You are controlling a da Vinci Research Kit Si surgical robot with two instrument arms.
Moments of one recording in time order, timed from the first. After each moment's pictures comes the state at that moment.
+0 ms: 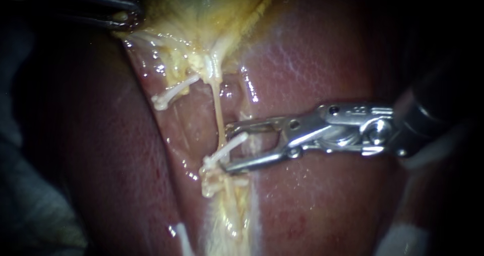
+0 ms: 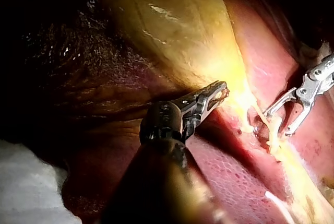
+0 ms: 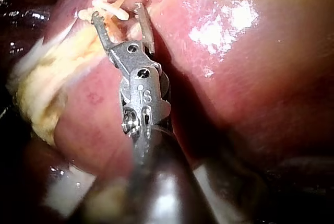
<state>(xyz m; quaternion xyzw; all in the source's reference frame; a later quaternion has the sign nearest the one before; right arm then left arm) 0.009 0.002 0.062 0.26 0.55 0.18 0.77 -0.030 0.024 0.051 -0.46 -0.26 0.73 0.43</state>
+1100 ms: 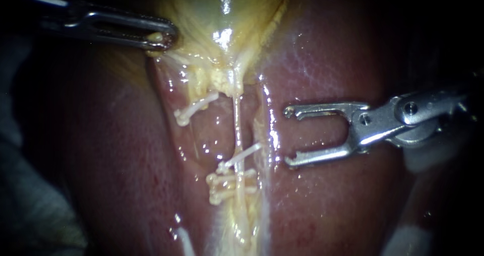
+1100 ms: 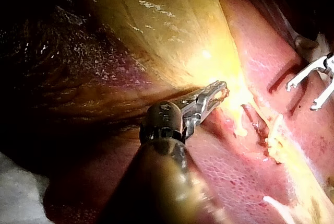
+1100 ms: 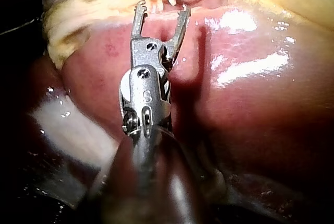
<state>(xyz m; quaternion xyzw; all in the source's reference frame) 0.002 0.002 0.056 0.19 0.55 0.10 0.80 -0.035 0.021 0.056 -0.46 -0.27 0.74 0.42</state>
